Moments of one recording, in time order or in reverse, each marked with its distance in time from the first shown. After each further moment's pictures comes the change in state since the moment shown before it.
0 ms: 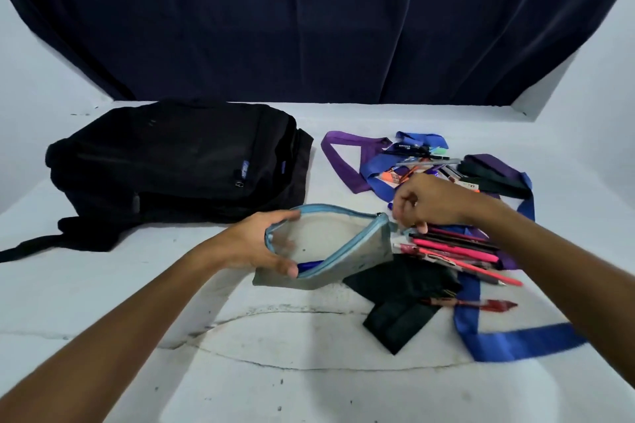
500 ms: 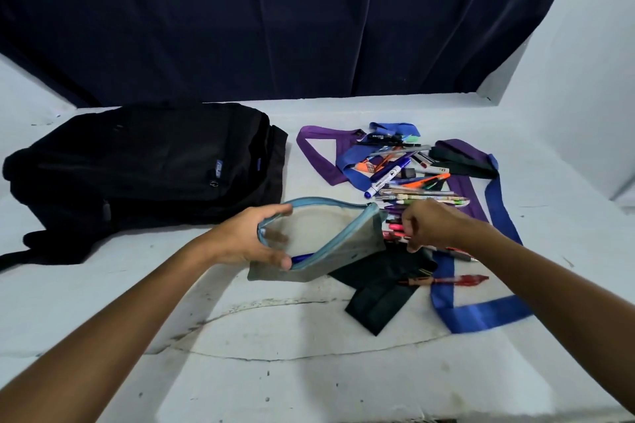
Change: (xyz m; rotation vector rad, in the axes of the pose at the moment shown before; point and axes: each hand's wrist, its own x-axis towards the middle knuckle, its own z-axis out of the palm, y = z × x) left_hand 0.014 0.013 0.011 0.076 -0.025 0.059; right_hand -0.024 0.065 0.041 -0.197 0.028 0.259
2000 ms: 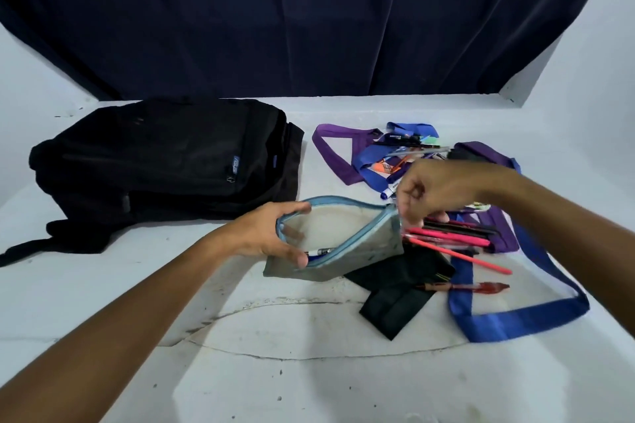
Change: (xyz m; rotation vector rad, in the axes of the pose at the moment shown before) left_hand 0.005 0.003 -0.002 -0.029 -0.039 -0.039; right_hand -0.029 -0.072 -0.080 0.125 -0.223 -0.279
